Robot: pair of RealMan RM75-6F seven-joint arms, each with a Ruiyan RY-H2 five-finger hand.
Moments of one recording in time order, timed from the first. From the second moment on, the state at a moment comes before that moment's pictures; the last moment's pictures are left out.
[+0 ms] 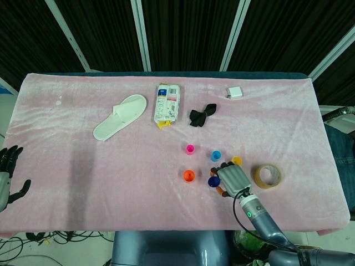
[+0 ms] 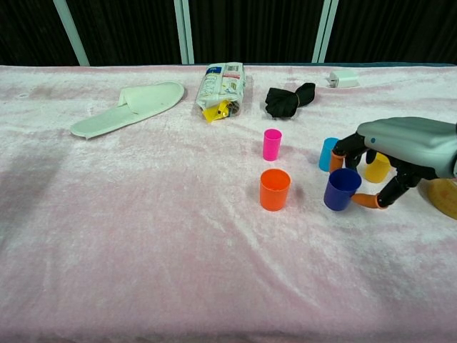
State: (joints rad) left arm -0.10 -1.11 -0.07 -1.62 1.44 1.48 0.09; right arm 0.60 -1.40 0.09 -1.80 -1.10 1.03 -0.55
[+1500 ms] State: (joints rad) left arm -0.10 -1.10 -0.08 -1.64 1.41 1.47 0.09; right arm 0.88 -1.47 0.15 -1.80 -0.76 0.97 -0.63
